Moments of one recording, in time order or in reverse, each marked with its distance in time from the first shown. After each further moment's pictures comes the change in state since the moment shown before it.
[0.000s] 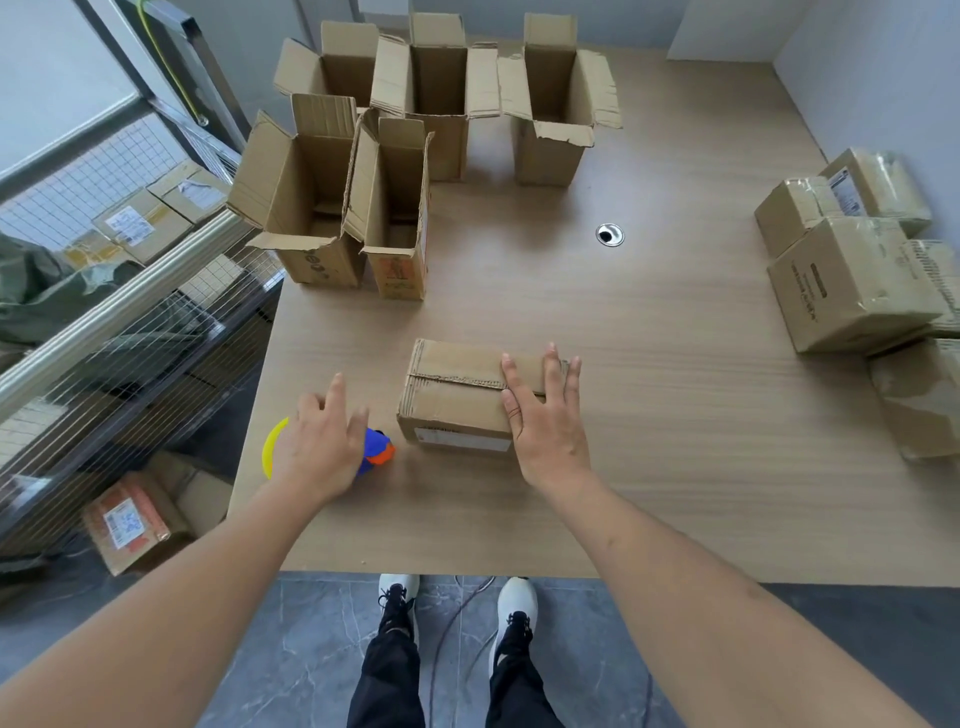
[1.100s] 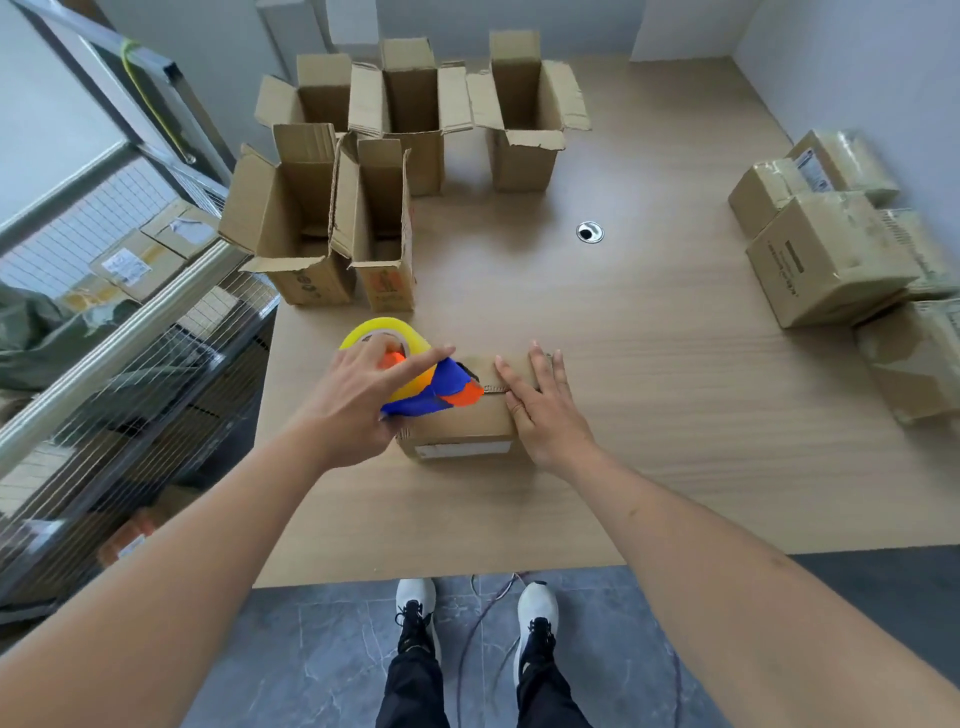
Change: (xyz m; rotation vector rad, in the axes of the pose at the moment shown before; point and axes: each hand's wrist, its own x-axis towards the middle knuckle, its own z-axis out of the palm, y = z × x) left_hand 0.009 0.063 -0.069 0.152 0.042 0.822; right_hand -0.001 0.012 -0.016 0.293 -0.144 -0.059
